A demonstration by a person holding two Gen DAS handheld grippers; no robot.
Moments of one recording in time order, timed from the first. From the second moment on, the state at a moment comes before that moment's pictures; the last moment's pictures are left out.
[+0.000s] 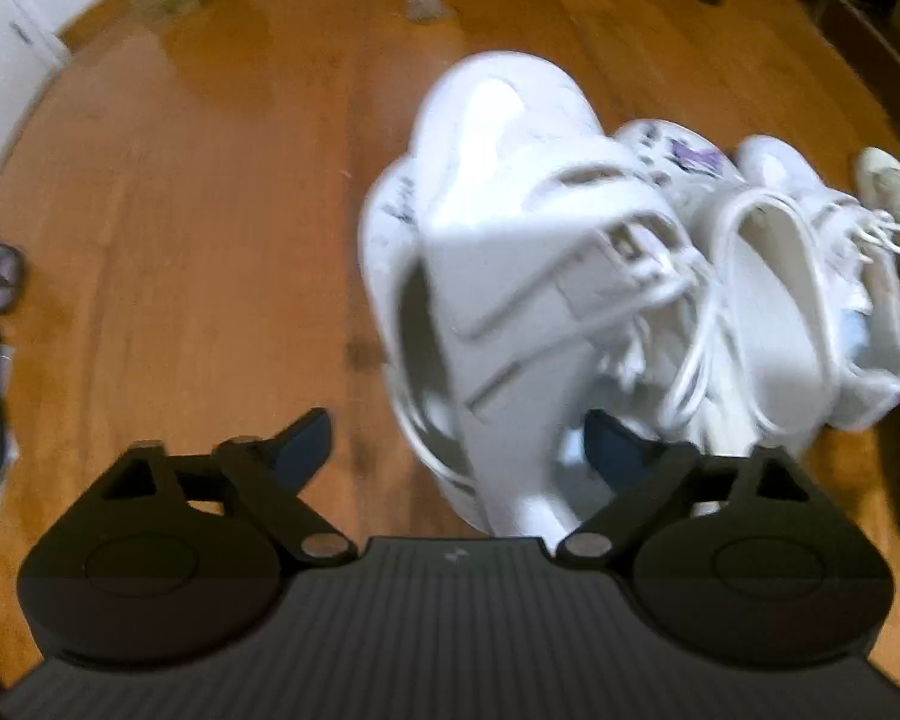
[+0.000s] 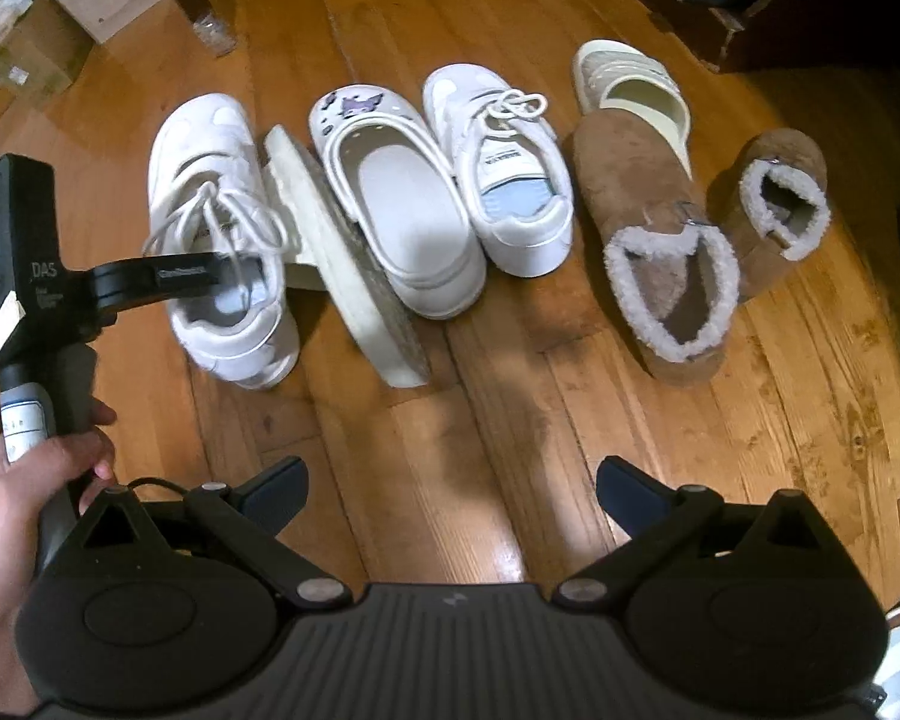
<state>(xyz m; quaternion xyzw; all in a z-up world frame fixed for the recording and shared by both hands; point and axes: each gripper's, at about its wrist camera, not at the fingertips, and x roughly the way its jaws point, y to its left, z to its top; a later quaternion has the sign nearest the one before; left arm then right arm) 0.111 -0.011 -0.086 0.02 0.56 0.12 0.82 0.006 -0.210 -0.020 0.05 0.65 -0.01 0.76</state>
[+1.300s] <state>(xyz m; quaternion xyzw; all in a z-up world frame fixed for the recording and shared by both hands) 0.096 0.029 -0.094 0.00 0.57 0.11 0.81 0.044 -0.118 -0.072 0.01 0.58 0.15 0.80</state>
